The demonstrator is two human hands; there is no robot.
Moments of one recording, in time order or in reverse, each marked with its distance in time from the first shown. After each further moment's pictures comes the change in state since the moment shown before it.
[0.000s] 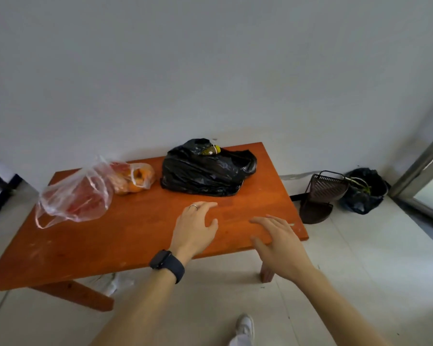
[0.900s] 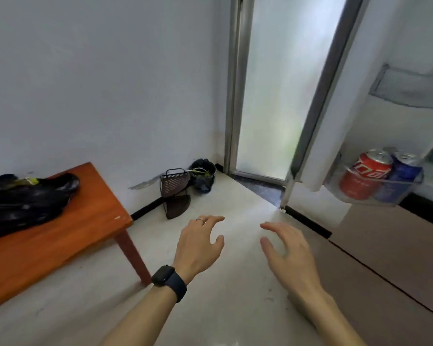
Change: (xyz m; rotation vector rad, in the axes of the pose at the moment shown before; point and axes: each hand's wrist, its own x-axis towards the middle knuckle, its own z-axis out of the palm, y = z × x) left_hand -0.262 0.419 0.211 -0.100 -0.241 0.617; right_hand -0.477 0.182 -0.245 -0.024 0.689 0.485
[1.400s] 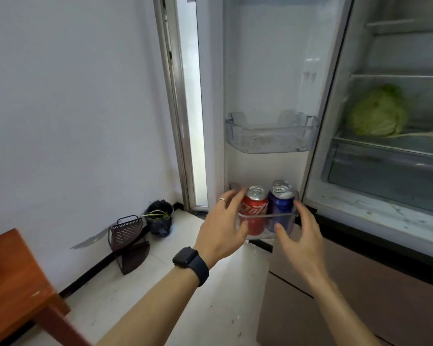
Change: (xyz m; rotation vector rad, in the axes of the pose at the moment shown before) left_hand 0.116 0.277 0.055 -0.134 0.017 0.411; right_hand 0.079 0.146 -0.190 0.171 0.446 0.160
